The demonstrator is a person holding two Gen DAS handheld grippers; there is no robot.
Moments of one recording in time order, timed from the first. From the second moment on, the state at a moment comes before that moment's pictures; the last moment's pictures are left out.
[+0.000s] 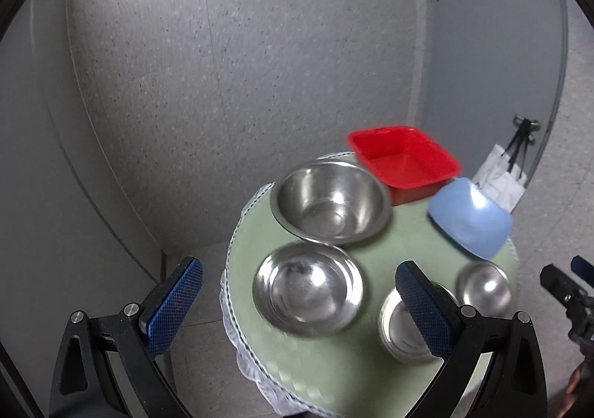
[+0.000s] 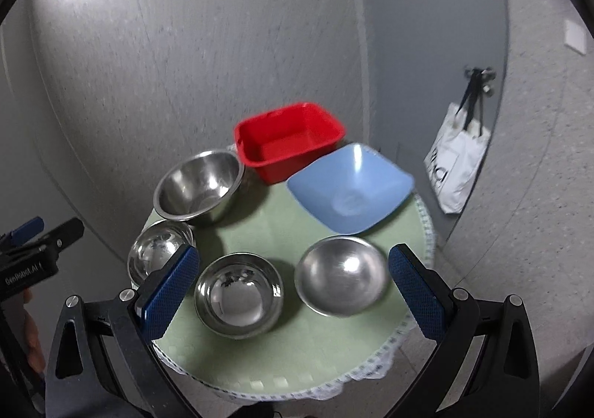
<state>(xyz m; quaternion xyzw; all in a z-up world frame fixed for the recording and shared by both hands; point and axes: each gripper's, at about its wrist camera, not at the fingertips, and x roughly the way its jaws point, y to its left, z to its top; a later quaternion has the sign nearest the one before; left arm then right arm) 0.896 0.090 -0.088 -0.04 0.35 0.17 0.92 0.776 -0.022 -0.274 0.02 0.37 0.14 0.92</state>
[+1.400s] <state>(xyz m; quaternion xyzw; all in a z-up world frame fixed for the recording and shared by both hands) 1.230 0.316 -0.299 -0.05 0.51 0.05 0.85 1.002 0.175 -0.426 0.03 0.58 0.16 0.80</state>
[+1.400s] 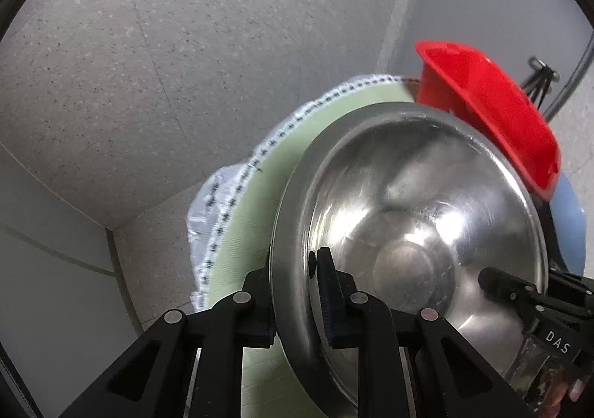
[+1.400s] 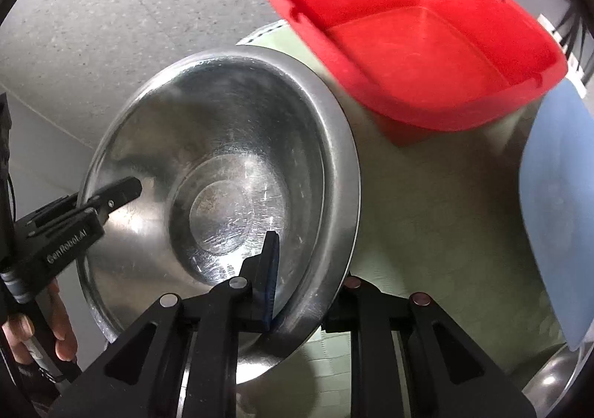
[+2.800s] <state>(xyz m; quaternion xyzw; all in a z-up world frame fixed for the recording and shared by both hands) 1.551 0.257 -0.383 0.07 0.50 -0.10 0.86 1.125 0.016 -0.374 0.08 0.53 0.03 0.84</state>
